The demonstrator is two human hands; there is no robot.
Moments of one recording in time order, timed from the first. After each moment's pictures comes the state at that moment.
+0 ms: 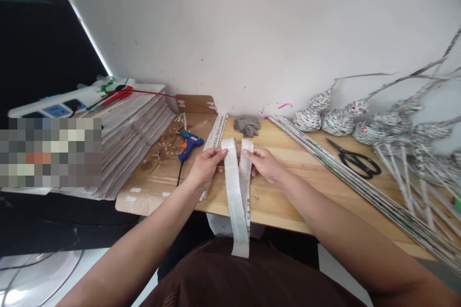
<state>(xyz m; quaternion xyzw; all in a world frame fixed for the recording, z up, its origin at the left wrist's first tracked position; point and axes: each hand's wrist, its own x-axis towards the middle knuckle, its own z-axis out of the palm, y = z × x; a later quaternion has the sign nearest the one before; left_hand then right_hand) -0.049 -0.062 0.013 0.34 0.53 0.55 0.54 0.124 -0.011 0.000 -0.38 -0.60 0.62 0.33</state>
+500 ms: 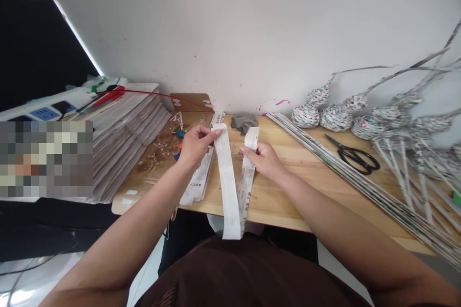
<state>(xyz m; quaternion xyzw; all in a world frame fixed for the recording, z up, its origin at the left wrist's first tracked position) -0.066 -0.025 0.043 0.46 0.56 0.59 0.35 0.129 -0.007 0.002 -0.41 -0.65 0.52 0.38</state>
